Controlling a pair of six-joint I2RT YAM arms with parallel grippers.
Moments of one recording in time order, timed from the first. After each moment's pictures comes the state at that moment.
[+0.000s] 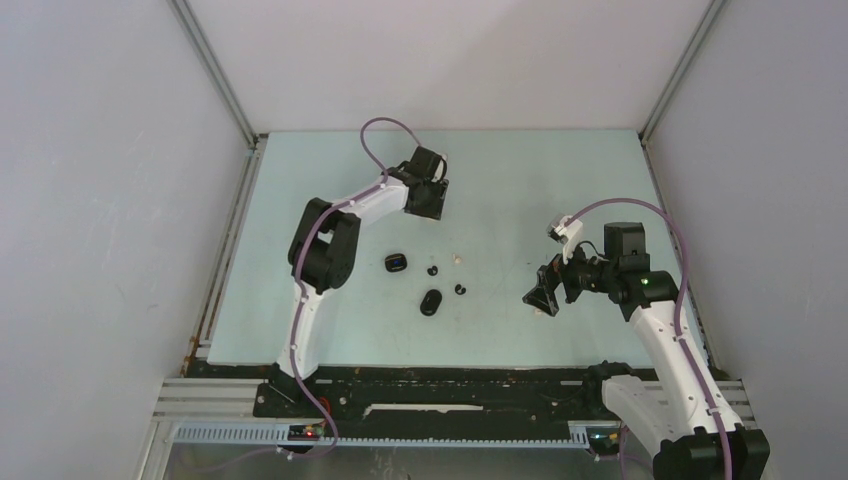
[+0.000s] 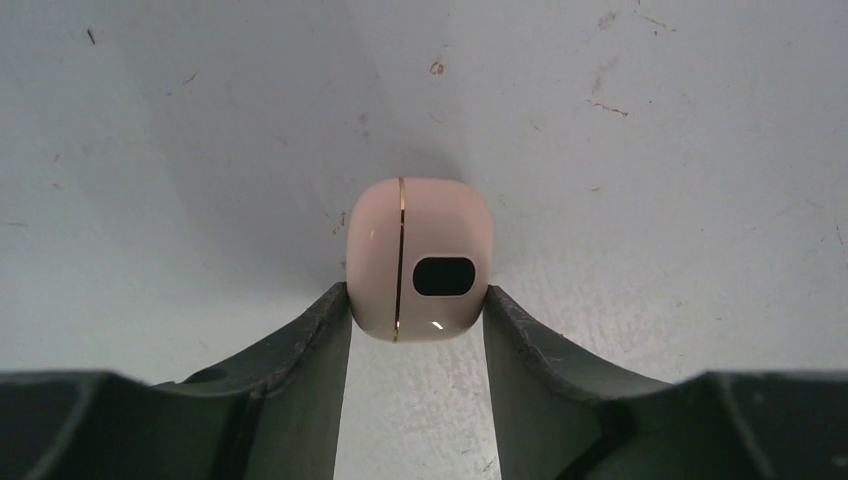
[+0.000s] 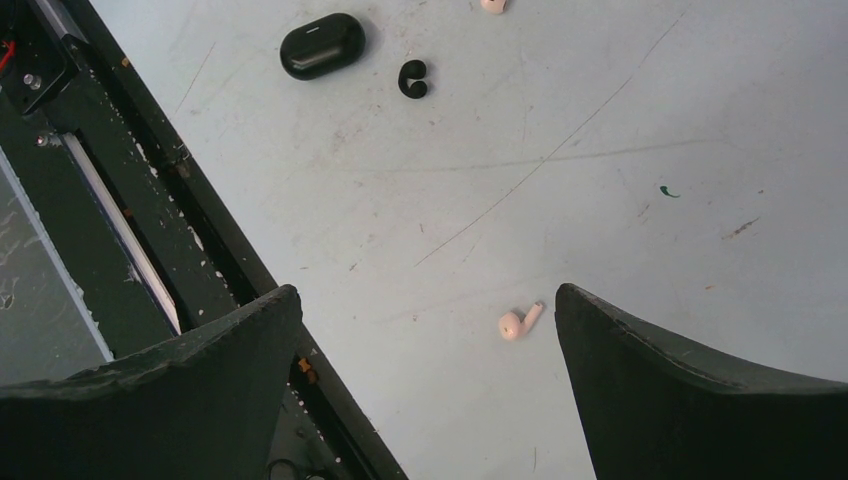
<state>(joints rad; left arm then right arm) -0.52 2.27 1.78 -0.49 -0.03 -0.22 0.08 0.87 0.73 -0.71 -0.77 -0.39</state>
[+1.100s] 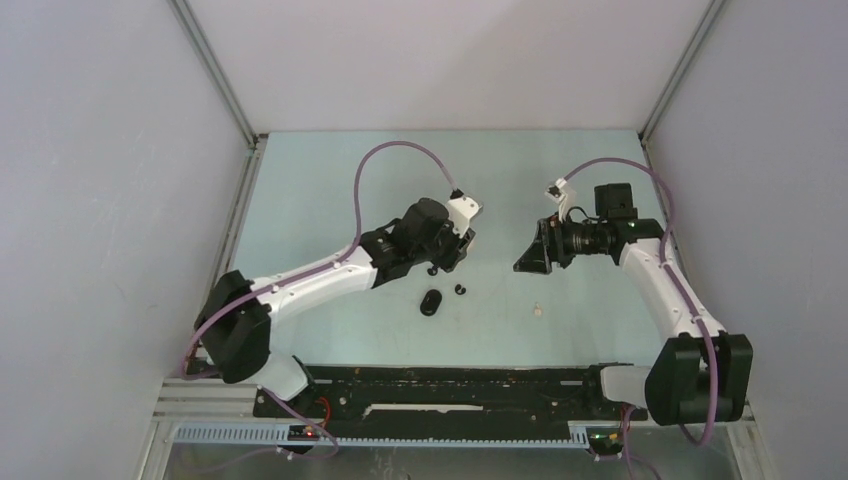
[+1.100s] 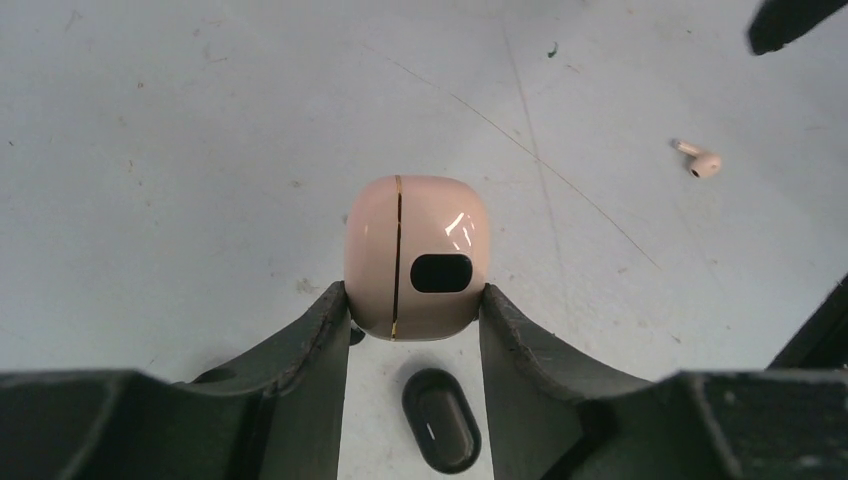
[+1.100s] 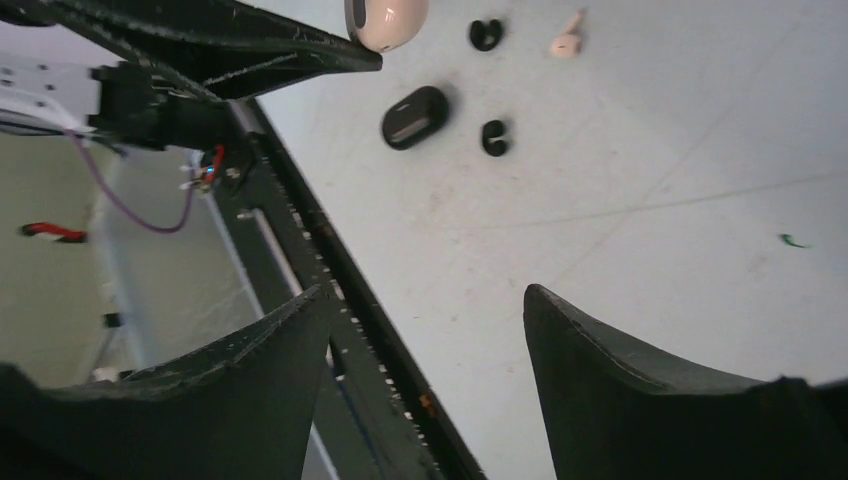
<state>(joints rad) -0.86 1.54 1.13 -0.20 -0.04 -0.03 0.05 1.24 0.96 -0.72 -0.95 -0.18</state>
